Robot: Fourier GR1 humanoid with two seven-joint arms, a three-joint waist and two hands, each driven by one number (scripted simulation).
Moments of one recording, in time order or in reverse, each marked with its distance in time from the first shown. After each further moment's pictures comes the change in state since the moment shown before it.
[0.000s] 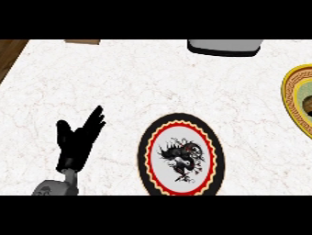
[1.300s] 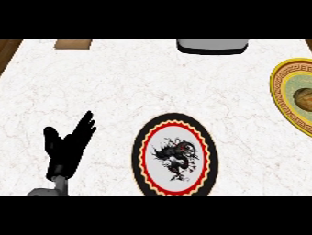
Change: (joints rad) left arm 0.061 0.021 0.037 -0.027 0.019 -0.003 -0.005; right arm 0.184 -0.225 -0.022 0.002 -0.016 0.367 0.009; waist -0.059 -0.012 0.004
